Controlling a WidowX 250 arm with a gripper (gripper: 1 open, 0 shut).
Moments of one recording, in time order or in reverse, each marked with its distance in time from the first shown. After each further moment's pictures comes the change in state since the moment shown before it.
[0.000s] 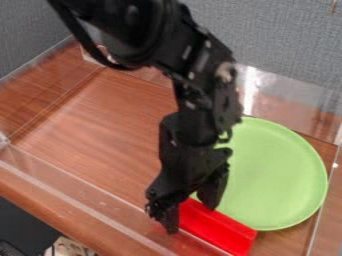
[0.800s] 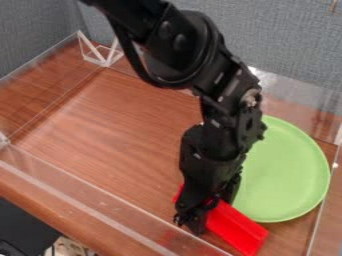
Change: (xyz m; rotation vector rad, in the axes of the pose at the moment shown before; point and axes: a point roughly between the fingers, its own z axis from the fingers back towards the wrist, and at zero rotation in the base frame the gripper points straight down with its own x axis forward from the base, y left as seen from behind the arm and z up) arm -0.009 -0.012 -0.023 0.026 -0.021 0.125
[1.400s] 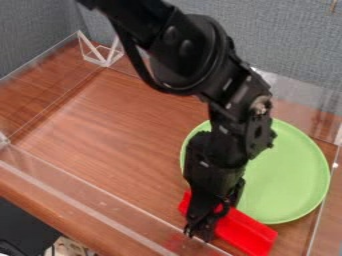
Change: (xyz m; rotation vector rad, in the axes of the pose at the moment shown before) arm -0.013 0.004 0.001 0.000 0.000 0.097
